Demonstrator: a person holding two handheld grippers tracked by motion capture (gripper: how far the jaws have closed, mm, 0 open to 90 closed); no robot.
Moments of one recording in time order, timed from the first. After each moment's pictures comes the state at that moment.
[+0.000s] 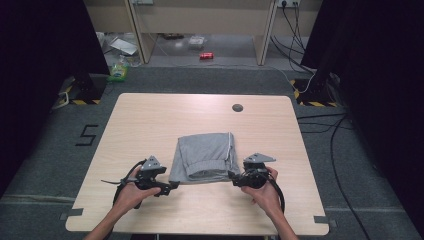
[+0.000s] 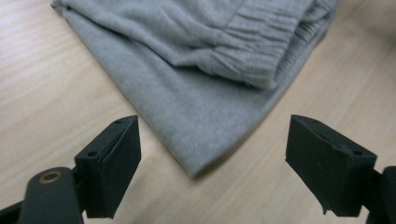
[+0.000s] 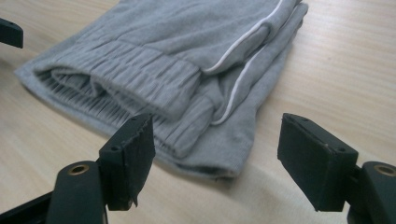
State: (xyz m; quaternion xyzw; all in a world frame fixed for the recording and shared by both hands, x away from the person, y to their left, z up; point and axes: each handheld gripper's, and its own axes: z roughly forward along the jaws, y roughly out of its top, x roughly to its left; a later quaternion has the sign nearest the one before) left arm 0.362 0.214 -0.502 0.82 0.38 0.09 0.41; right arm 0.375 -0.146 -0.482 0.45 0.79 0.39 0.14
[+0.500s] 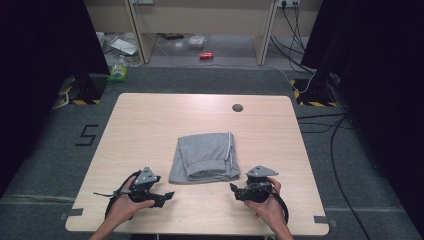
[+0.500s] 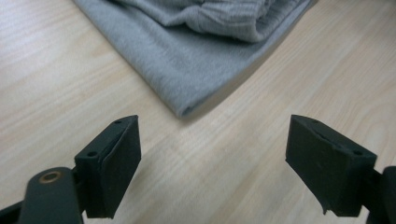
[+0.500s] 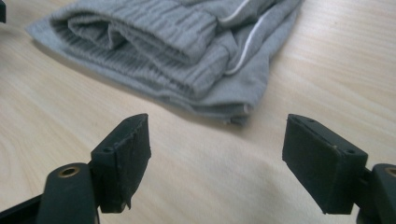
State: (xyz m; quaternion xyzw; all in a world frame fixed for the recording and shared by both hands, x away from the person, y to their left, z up) left arm 0.331 0.227 -0.509 0.83 0.37 0.11 0.40; right arm 0.340 -0.153 -0.491 0.44 0.80 0.38 0.15
